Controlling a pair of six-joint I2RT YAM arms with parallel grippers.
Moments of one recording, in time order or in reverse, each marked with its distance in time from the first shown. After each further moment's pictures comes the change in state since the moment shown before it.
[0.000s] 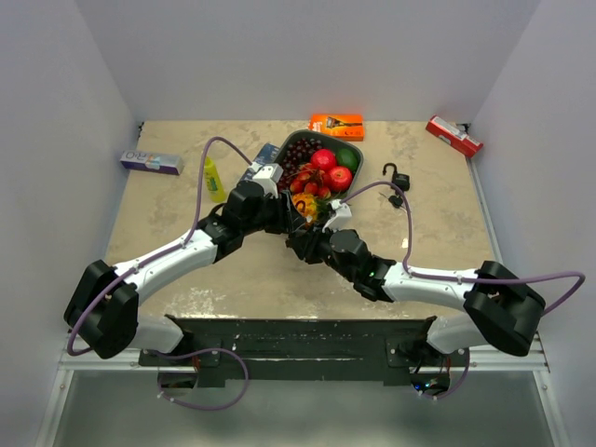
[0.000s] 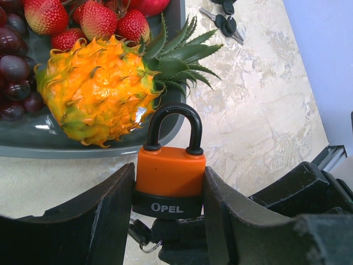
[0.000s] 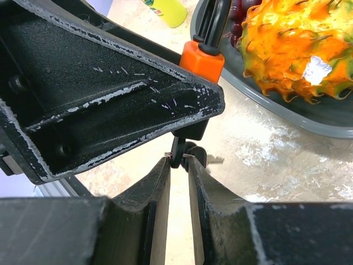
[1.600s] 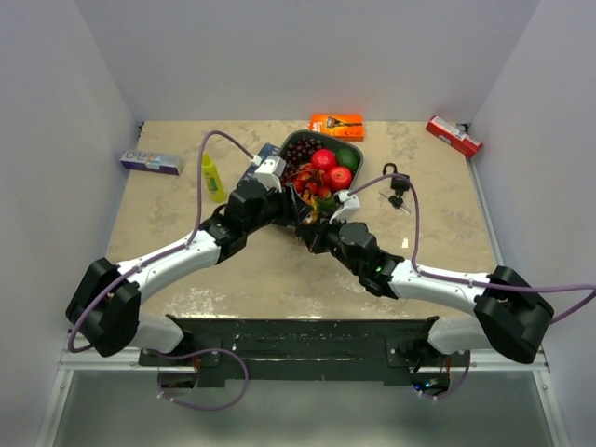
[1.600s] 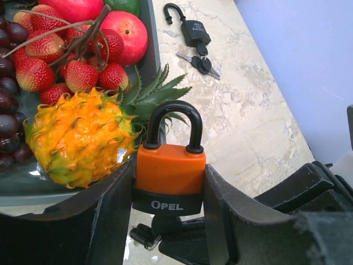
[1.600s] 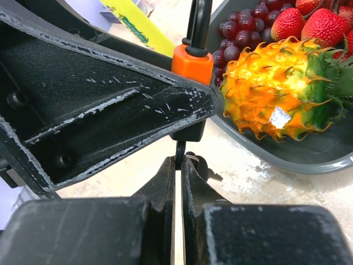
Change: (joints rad) left arm -0.029 0.012 -0.002 0.165 -0.029 0.019; right arm -0.063 -0.056 0.015 0.004 0.019 -0.117
